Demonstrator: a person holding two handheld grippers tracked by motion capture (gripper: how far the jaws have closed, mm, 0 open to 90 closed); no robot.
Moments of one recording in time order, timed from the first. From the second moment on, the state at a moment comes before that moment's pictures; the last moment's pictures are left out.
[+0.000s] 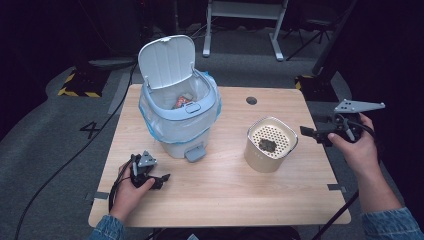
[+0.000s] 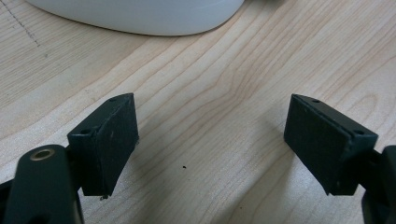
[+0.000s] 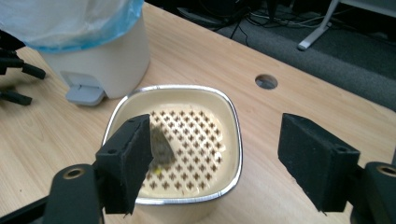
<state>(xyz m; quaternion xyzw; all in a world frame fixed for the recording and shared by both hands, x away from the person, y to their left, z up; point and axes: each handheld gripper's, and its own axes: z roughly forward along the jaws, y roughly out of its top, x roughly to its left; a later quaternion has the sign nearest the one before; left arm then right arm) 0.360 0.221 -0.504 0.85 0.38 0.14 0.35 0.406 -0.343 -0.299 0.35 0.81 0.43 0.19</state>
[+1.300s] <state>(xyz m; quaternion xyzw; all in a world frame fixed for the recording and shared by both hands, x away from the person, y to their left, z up) 0.357 0.219 -0.504 0.84 0.39 0.15 0.34 0.354 -0.372 -0.490 0.44 0.80 0.37 0.17</state>
